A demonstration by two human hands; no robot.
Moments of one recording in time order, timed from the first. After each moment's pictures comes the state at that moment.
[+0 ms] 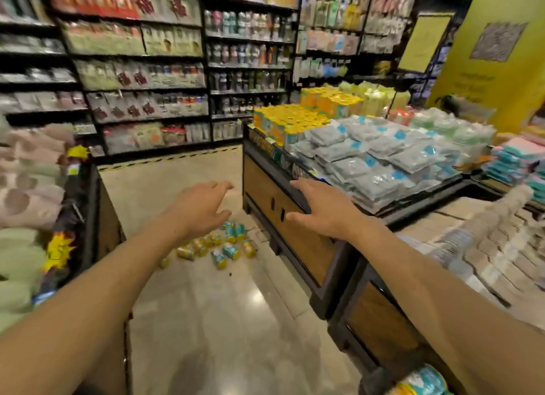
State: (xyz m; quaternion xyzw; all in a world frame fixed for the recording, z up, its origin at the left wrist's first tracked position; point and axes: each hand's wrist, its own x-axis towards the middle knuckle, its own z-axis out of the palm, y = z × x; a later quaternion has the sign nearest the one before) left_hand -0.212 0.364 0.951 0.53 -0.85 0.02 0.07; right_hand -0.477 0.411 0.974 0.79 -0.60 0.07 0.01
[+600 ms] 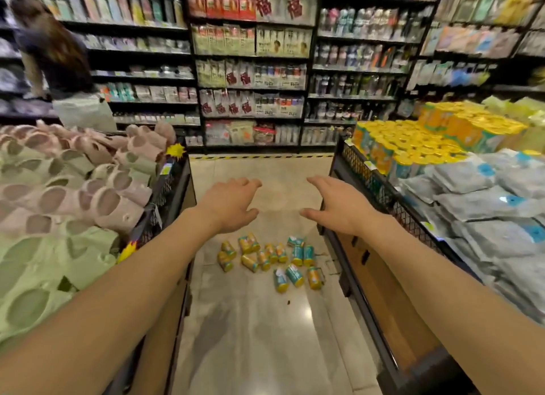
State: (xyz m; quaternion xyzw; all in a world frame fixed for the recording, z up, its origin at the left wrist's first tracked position) left_hand -0.107 0.161 0.944 0.64 -0.77 0.04 0.01; right_hand -0.356 0.111 0.951 0.87 -0.48 0.06 0.00
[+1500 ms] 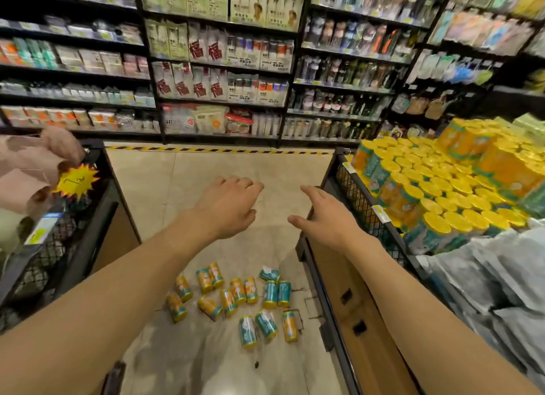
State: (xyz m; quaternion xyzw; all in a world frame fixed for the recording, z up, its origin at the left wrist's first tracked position) left_hand -0.091 -0.292 0.899 0.61 -0.79 0.06 0.01; right_hand -0.316 -0.323 0.895 0.82 -0.56 0.06 -0.10
